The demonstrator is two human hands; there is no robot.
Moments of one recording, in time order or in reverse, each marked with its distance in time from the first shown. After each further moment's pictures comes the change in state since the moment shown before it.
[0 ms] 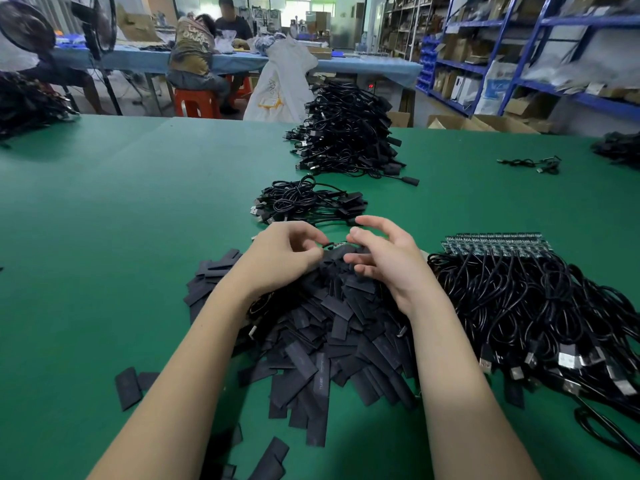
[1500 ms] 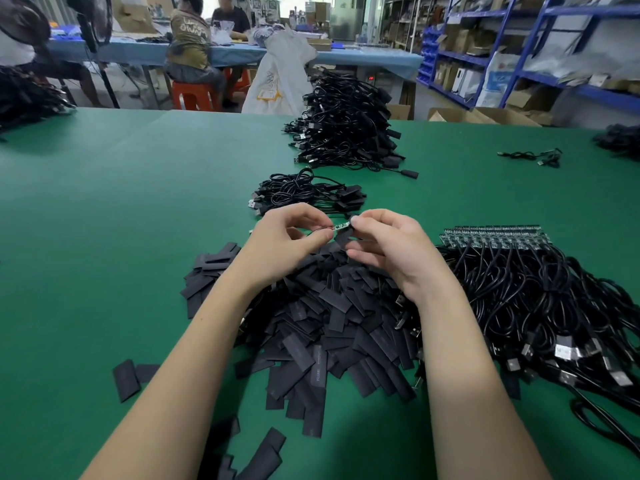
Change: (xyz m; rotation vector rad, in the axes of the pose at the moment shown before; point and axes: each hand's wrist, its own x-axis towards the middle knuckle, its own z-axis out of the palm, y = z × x) left_hand 0.001 0.001 0.002 -0.146 0.048 0.141; right_hand -0.005 -0.014 -0.007 0.081 -0.057 0.034
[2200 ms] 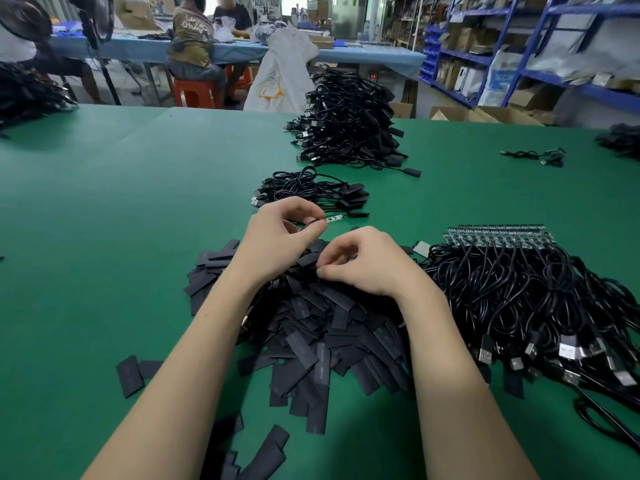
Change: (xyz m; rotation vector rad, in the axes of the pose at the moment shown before) left_hand 0.002 -0.002 -0.004 0.089 0.137 -0.053; right_hand 0.002 0.011 0.014 -0.971 -0.231 -0.193
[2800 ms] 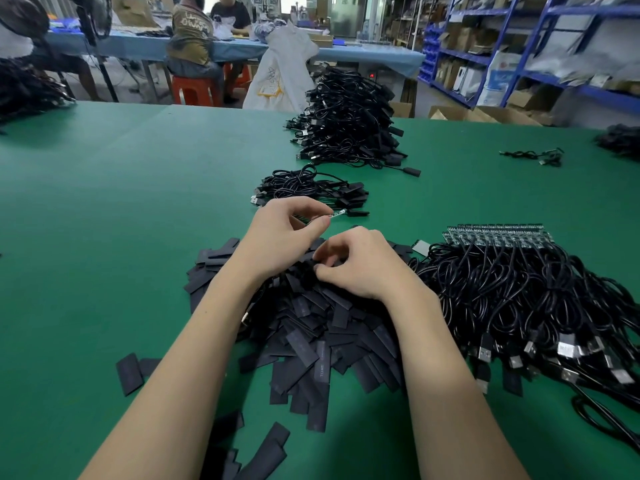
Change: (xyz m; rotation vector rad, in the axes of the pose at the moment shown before) left_hand 0.001 0.009 0.000 0.080 -0.053 0.043; right_hand 0.003 0.000 0.011 -0.109 0.053 -0.040
